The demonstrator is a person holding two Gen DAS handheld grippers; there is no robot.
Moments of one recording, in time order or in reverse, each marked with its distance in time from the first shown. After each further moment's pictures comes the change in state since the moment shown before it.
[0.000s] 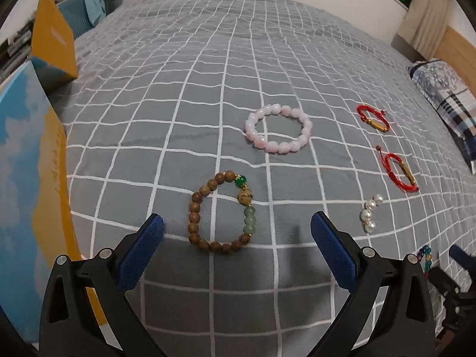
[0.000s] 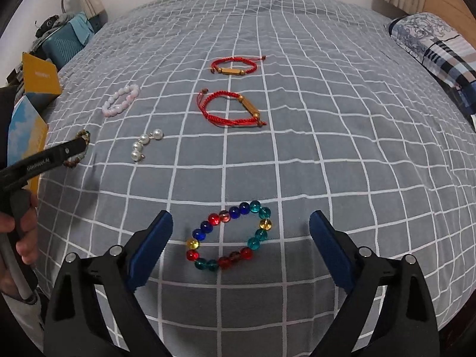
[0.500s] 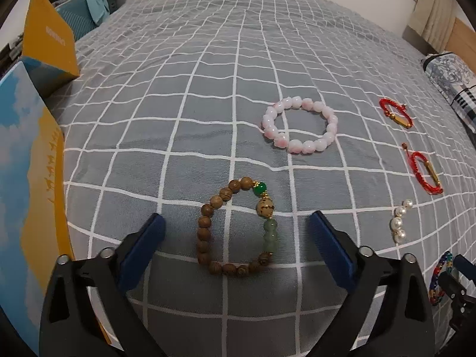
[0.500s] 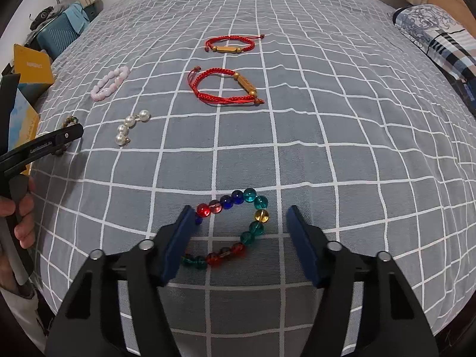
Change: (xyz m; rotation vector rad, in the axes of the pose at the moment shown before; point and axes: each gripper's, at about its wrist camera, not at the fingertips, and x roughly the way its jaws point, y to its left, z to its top) left arm 0.026 0.003 0.006 0.021 0.029 0.081; right arm 0.021 -0.004 -0.004 -0.006 0.067 -0.001
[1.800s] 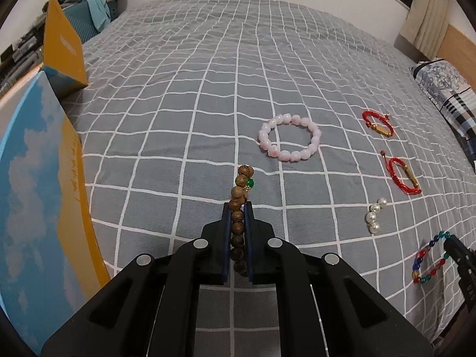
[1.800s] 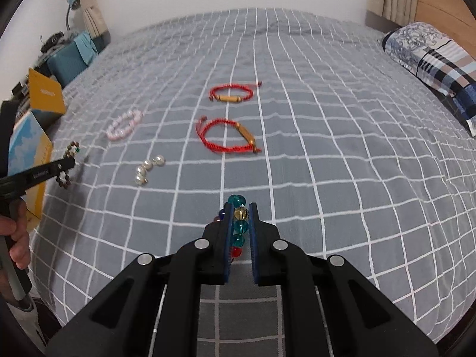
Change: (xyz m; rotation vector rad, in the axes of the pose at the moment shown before) left arm -0.039 0.008 -0.004 -0.005 -0.044 -0.047; right arm -0.038 -0.002 0.003 0.025 -0.209 0.023
